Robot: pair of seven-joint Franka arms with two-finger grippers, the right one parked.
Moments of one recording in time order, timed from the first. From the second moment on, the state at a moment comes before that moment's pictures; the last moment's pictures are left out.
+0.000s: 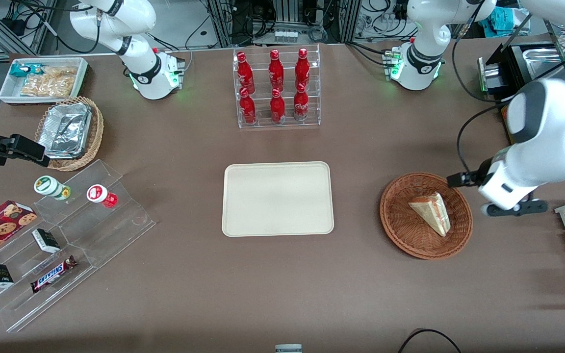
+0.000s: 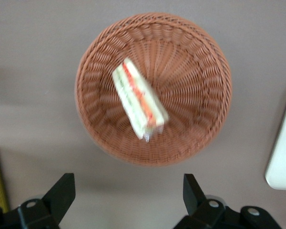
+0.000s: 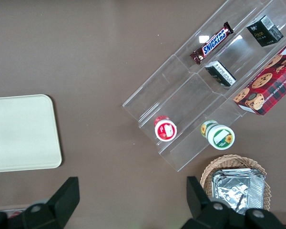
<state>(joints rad) 0.01 0.23 -0.10 -1.79 0.02 1.86 -0.17</state>
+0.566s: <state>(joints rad) 0.01 0.24 -0.10 -2.09 0.02 2.31 -0.71</state>
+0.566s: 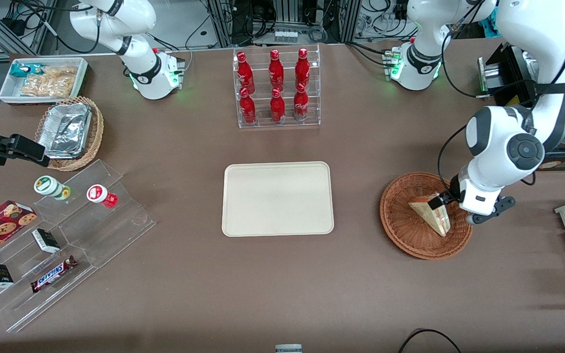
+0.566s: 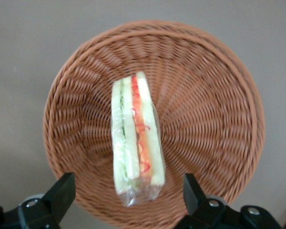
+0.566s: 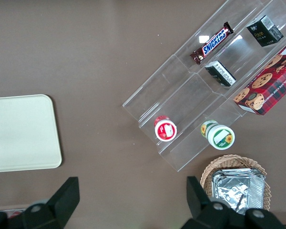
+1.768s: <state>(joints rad) 0.01 0.36 -0.11 -2.07 0.02 2.43 -1.01</state>
